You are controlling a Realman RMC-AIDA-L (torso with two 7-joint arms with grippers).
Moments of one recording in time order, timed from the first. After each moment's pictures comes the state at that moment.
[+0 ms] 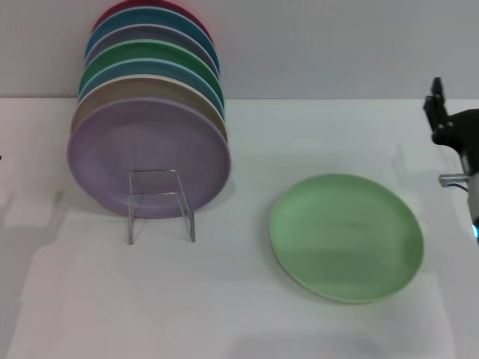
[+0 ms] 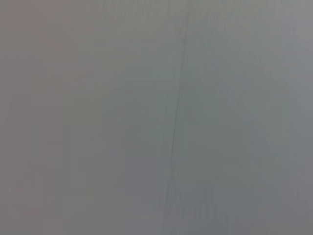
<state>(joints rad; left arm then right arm) -0.26 -2.07 -0.78 -0.21 2.21 1.54 -0.23 0.35 2.04 0.71 0.67 -1.84 -1.14 -0.54</state>
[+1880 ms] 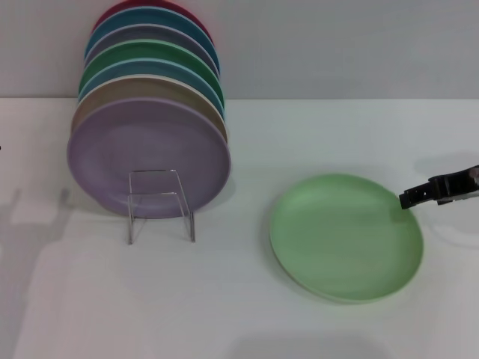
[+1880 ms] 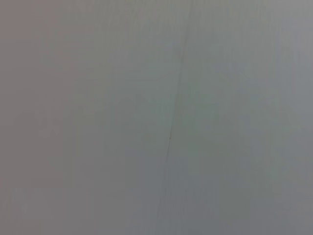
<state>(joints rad) -0.26 -2.07 -0.78 -0.24 2.21 1.57 -0.25 0.54 2.04 2.09 1.25 -2.61 1.43 -0.40</state>
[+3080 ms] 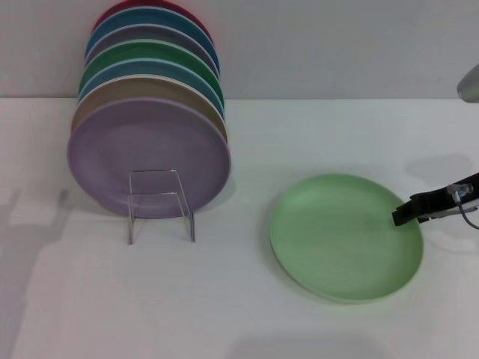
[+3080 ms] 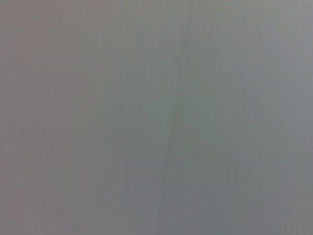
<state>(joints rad) -0.25 -2.07 -0.78 -0.24 2.21 1.60 -0.25 0.60 2.03 2.08 1.04 -2.61 1.34 -0.41</state>
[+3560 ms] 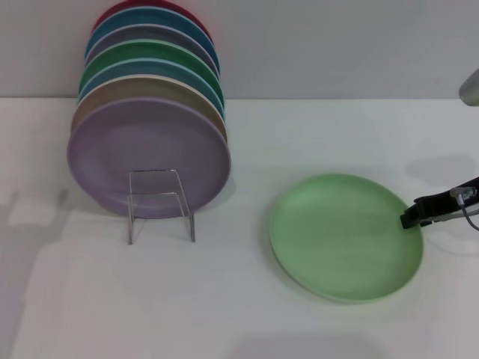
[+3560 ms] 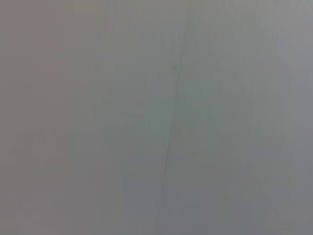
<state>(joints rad) -0.25 -2.07 -0.78 -0.24 2.21 1.62 -0.25 0.60 2.03 2.08 1.04 -2.64 1.34 -0.41</state>
